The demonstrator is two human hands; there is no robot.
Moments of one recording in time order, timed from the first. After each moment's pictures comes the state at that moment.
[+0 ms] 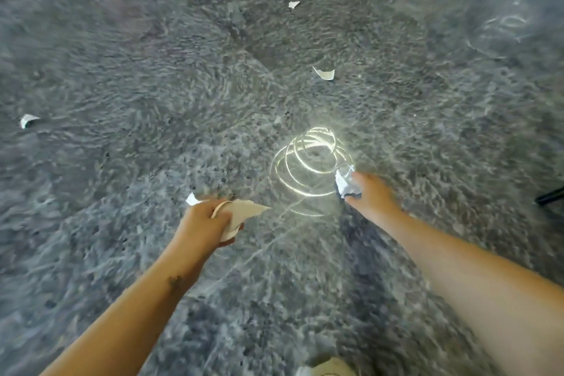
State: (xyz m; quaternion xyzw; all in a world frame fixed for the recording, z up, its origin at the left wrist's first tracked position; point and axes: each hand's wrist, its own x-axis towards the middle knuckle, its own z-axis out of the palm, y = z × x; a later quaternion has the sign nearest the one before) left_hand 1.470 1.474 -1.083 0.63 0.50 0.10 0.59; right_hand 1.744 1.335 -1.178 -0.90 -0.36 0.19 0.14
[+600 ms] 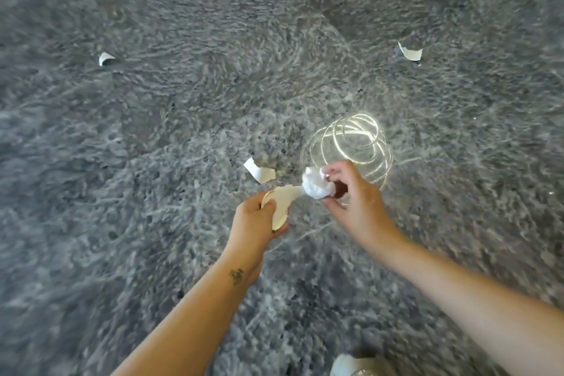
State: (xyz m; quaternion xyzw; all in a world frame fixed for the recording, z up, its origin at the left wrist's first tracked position) left_hand 1.442 1.468 -1.127 0.41 0.58 0.20 0.67; right_hand 1.596 1.396 -1.132 -0.71 -0.55 0.20 0.40
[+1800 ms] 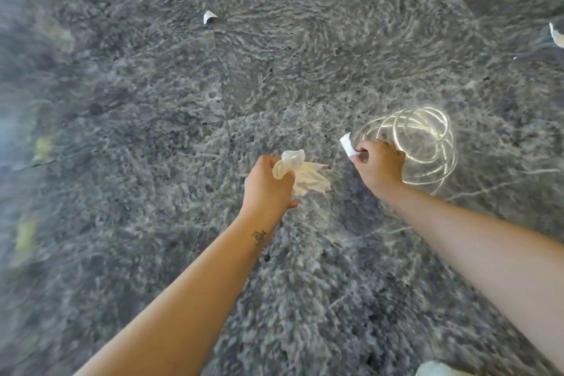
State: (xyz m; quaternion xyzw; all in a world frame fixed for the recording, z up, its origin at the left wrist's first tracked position) left_hand 1.333 1.527 -1.114 0.49 0.67 0.20 0.52; right_hand 1.524 1.528 -1.206 -0.83 -0.50 0.19 0.17
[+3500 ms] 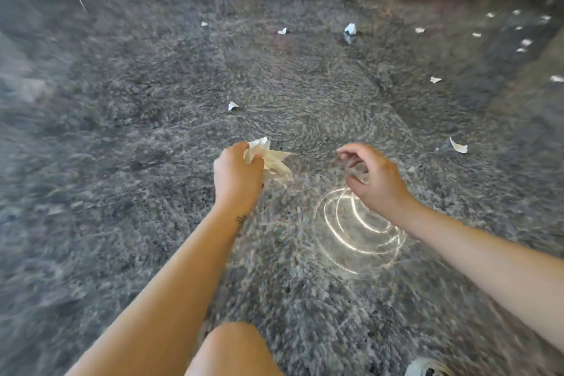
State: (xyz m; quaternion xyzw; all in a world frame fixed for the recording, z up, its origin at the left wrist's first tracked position) left_hand 1.228 1.556 -0.957 0.60 0.61 0.35 0.38; right_hand 1.436 1.487 -0.972 -0.67 -0.65 0.13 0.33
